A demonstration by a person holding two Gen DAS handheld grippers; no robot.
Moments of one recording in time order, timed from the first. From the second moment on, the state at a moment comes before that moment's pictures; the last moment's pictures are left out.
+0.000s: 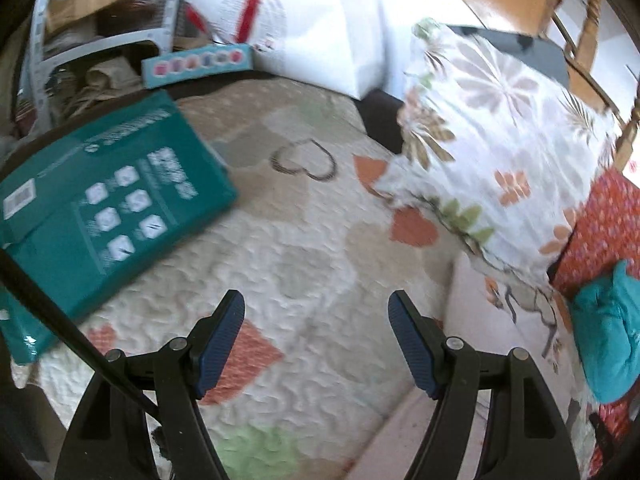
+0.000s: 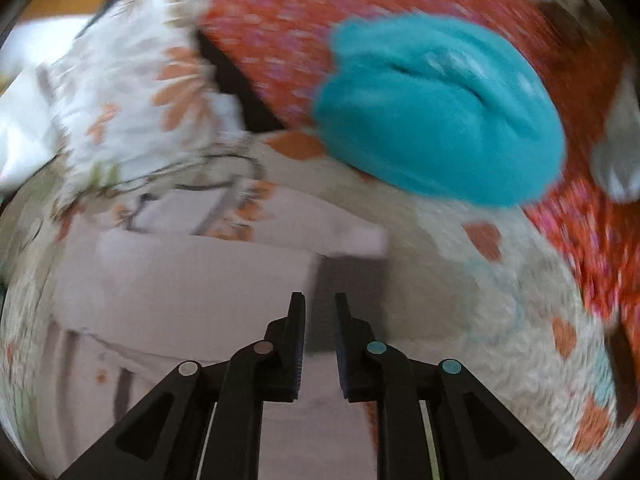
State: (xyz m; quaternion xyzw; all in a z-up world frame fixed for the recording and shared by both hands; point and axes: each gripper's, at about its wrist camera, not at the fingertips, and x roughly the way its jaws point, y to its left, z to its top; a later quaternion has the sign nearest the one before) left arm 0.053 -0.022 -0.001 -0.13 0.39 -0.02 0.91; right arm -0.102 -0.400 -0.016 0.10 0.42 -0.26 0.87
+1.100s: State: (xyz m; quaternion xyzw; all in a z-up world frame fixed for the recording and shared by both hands) left arm 0.077 0.056 -0.025 -0.25 0.44 0.00 0.87; right arm 0.163 -0.145 -0.119 0.03 0.53 -0.02 0.85
